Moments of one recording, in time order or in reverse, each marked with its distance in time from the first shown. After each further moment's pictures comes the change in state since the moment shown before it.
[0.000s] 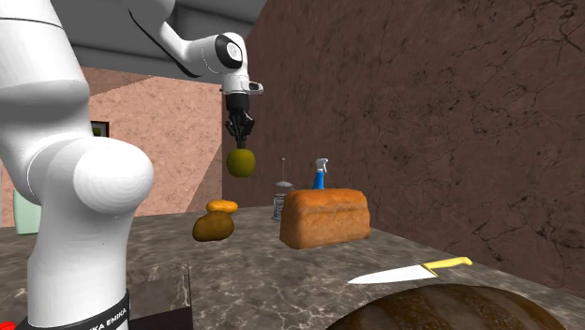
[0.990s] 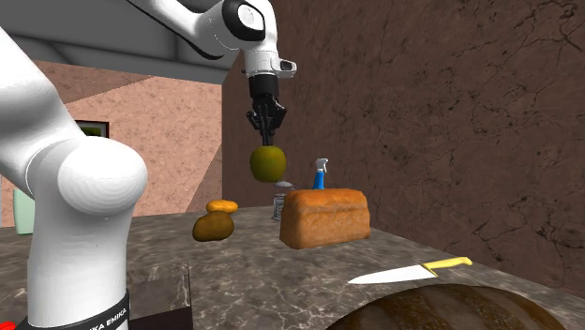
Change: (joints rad) arm -0.108 -0.293 -0.268 -0.235 -0.085 -0.057 -0.333
